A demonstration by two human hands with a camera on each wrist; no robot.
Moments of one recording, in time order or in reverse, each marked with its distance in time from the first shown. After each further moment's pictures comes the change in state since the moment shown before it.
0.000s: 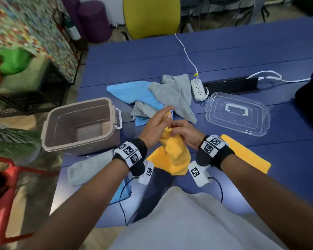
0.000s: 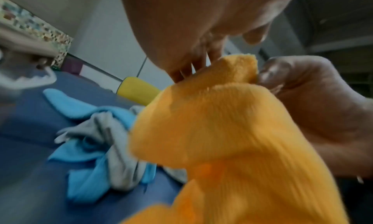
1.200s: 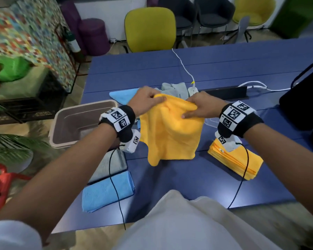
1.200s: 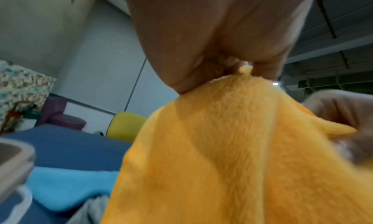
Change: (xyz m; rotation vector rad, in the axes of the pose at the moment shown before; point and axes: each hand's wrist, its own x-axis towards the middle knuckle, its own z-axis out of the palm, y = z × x) left_hand 0.018 0.055 -0.091 0.299 -0.050 0.075; right_hand -0.042 -0.108 -0.023 -1.359 0.041 -0.222
